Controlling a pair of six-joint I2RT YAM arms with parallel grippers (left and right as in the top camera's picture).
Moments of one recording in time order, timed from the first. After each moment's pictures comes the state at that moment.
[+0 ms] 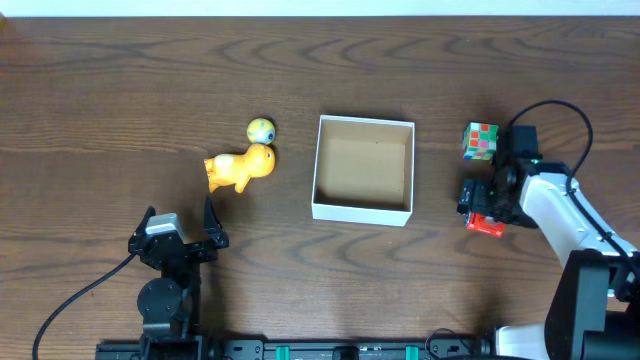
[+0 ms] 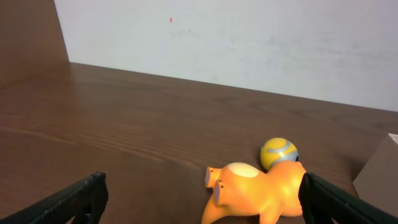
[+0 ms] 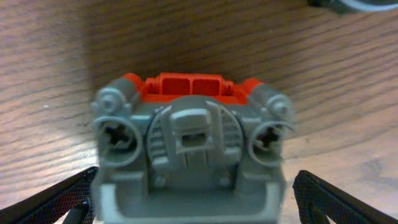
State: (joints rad) left arm 0.00 0.01 0.02 -0.11 -0.12 -0.12; right arm -0.06 1.60 0.86 -0.70 0.12 0.21
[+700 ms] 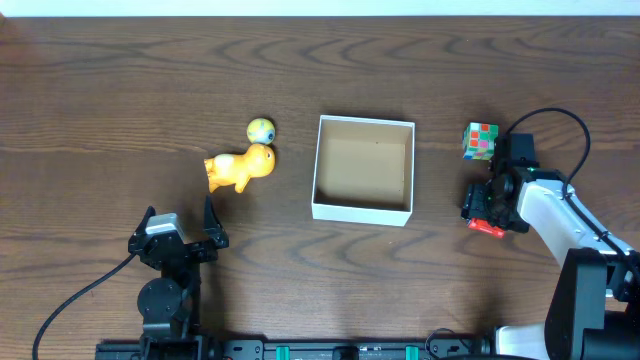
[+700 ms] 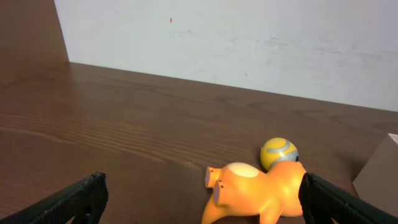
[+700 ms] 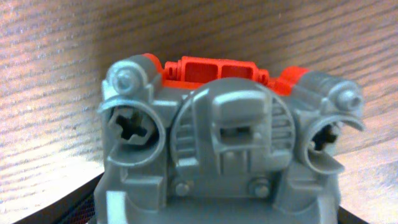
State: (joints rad) left arm 0.00 0.01 0.02 -0.11 -0.12 -0.12; right arm -0.06 1.60 0.82 -0.66 0.11 0.23
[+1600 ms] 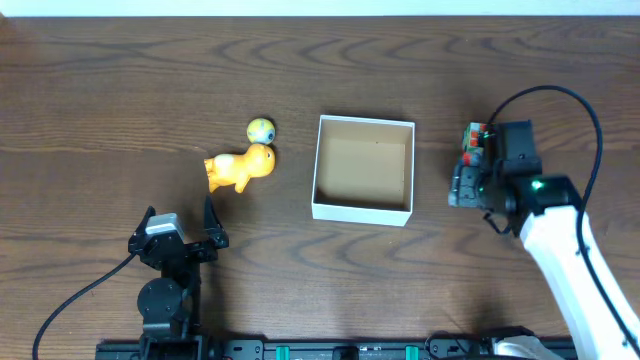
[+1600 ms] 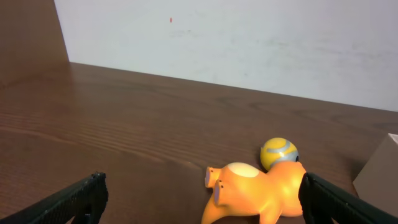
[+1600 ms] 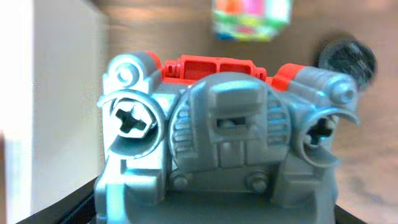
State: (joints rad) left arm 0.00 0.01 0.02 -0.11 -0.12 -0.12; right arm 0.17 1.26 0.94 -0.80 0.10 0.24
